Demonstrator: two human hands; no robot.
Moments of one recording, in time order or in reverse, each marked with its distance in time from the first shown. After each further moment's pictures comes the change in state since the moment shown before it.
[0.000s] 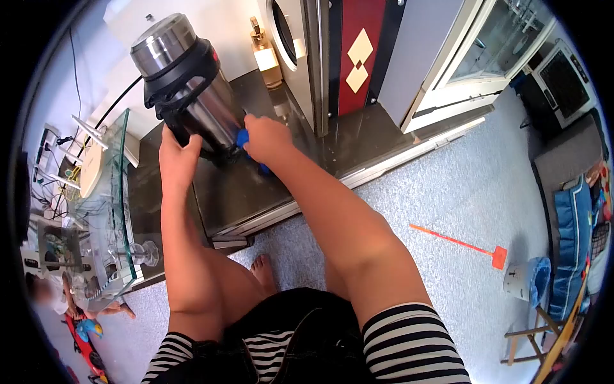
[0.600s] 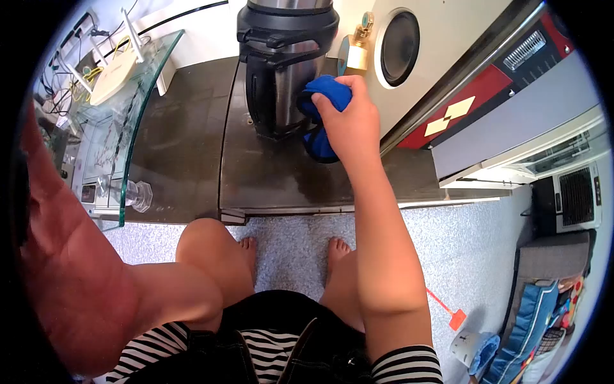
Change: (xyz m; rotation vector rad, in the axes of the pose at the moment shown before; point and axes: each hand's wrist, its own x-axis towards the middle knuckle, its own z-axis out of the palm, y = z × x) left_hand -0.102 0.101 -0.156 -1.165 0.005 0.743; right_hand -0.003 -0.040 -0.046 0.245 0.303 -0.014
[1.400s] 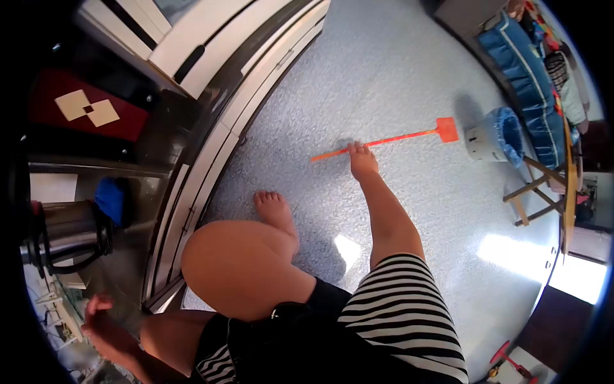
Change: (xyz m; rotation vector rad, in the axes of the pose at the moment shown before) left_hand -0.080 -0.083 0.021 0.638 -0.413 -0.831; right_hand -0.461 0.457 -0.248 -0.870 -0.058 0.878
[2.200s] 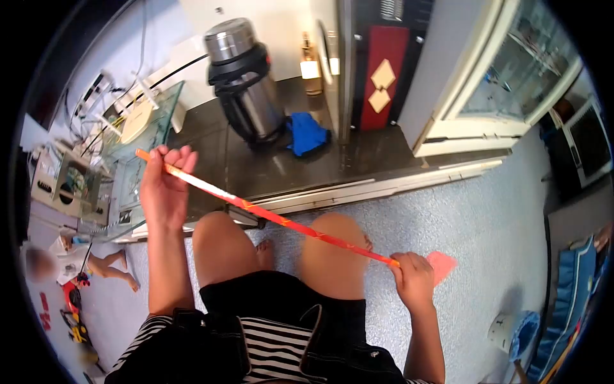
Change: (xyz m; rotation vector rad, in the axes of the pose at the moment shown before) left_hand -0.019 0.025 -0.061 -0.980 0.675 -0.022; right_hand -0.142 -0.226 -0.293 0.441 0.076 -1.006
